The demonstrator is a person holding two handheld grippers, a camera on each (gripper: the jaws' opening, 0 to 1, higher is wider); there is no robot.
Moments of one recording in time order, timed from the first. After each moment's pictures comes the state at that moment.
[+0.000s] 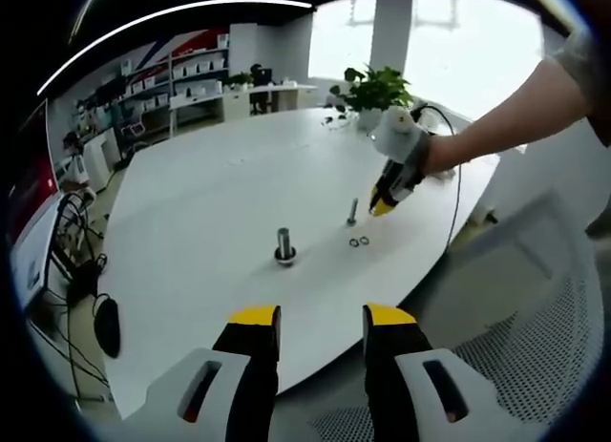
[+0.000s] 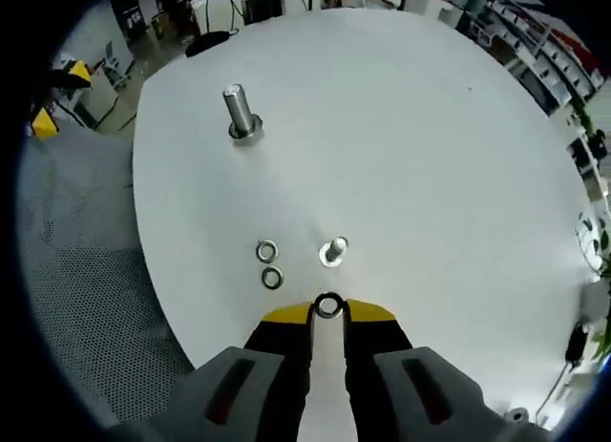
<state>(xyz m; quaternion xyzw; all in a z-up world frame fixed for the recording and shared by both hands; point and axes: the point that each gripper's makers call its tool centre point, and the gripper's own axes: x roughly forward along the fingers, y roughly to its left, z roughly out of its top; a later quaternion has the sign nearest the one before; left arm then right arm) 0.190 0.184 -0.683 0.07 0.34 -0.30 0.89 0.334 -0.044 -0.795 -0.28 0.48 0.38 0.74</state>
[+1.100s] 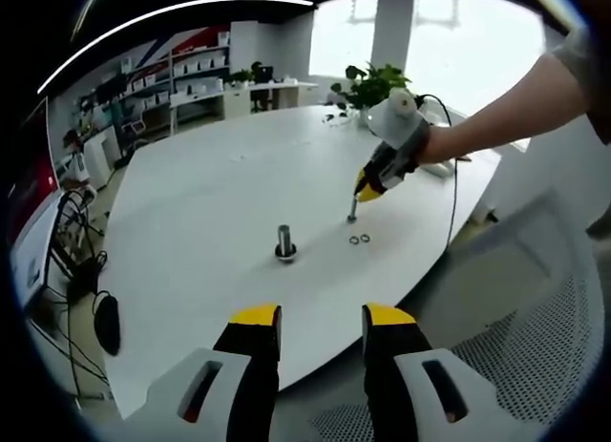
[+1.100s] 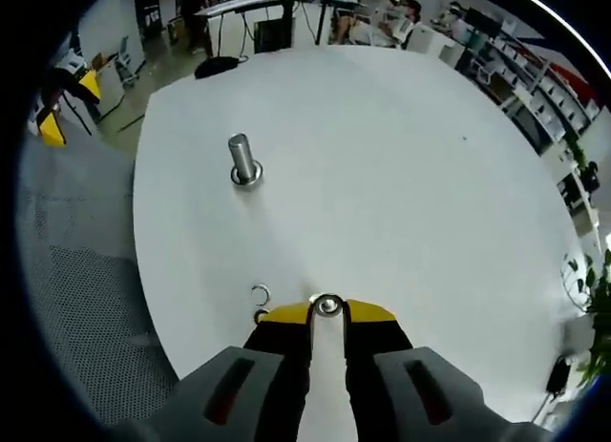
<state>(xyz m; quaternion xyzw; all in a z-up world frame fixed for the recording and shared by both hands) 0.189 0.186 -0.684 0.07 0.35 -0.30 0.89 0.354 -0.017 -0.779 -0.32 0.42 0.40 0.75</state>
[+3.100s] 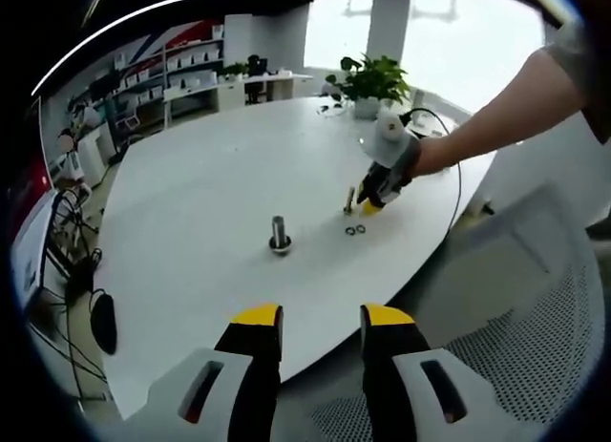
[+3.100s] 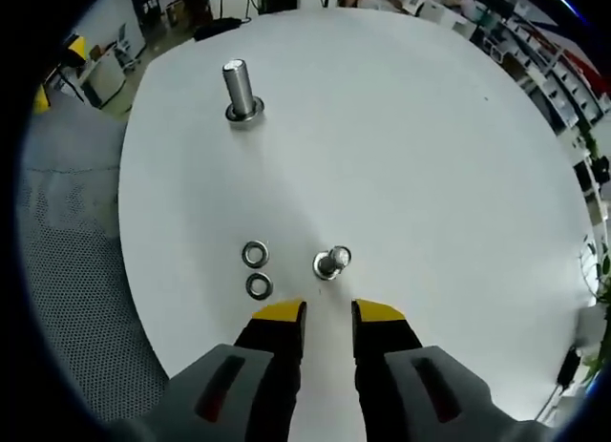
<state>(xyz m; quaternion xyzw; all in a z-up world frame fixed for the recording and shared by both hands) 0.185 0.183 -0.692 0.08 0.37 -0.31 0.87 0.331 -0.047 -0.833 -0.33 0.48 0.40 0.71</state>
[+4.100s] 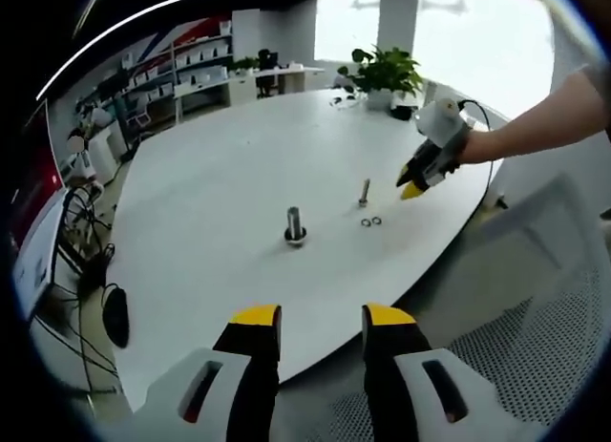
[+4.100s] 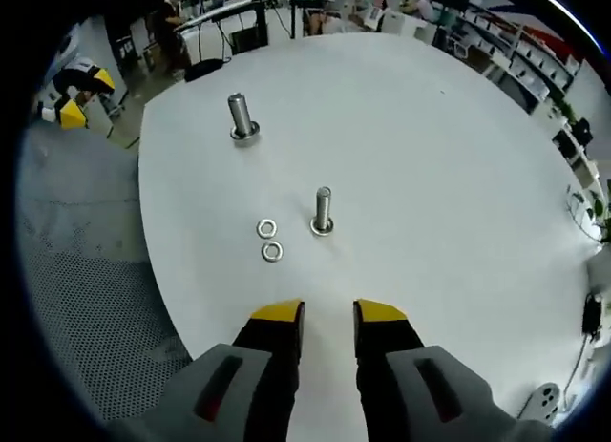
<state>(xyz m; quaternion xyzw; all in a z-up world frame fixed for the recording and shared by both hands) 0.187 0.194 -0.699 0.10 0.38 -0.28 0.88 0.308 -0.072 -0.802 -0.25 0.45 0.37 0.77</state>
